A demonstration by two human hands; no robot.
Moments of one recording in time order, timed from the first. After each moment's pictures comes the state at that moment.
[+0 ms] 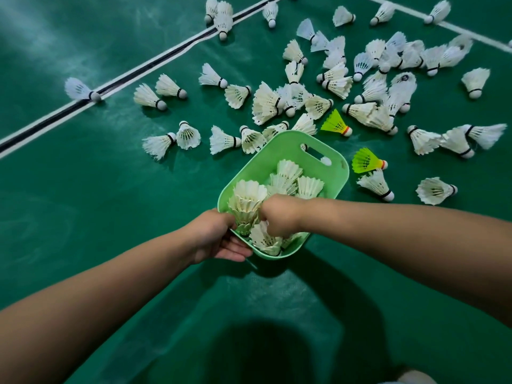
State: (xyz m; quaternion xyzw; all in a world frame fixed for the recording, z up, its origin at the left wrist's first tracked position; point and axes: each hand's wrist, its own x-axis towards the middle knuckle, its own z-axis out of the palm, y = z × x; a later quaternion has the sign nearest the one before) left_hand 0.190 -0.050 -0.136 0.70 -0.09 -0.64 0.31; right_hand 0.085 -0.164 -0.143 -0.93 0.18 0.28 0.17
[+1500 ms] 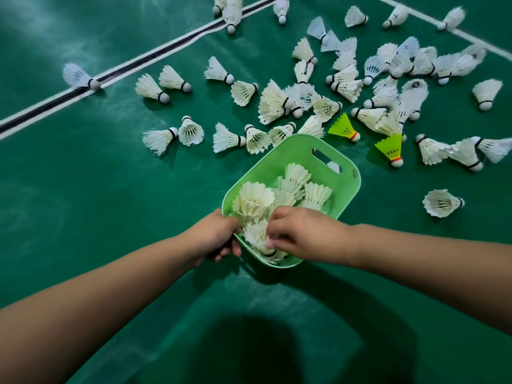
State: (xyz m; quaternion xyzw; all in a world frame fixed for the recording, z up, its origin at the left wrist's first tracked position) left_hand 0.188 -0.053 -0.136 0.75 -0.20 -0.57 0.28; right_hand 0.037 -0.166 -0.133 -0.96 0.08 0.07 0.25
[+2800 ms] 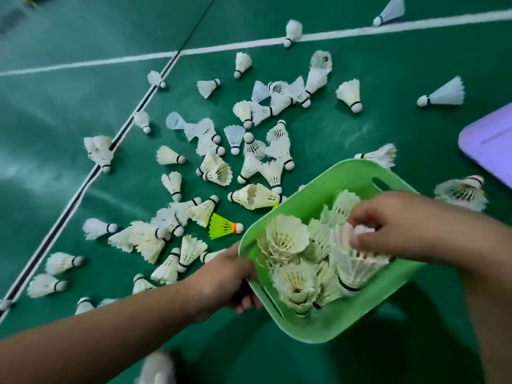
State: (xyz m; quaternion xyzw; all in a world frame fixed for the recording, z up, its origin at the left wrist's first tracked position) left_hand 0.015 -0.380 -0.121 0.66 -0.35 -0.66 0.05; right_hand -0.232 -0.445 -0.088 -0.75 0.52 0.11 0.40
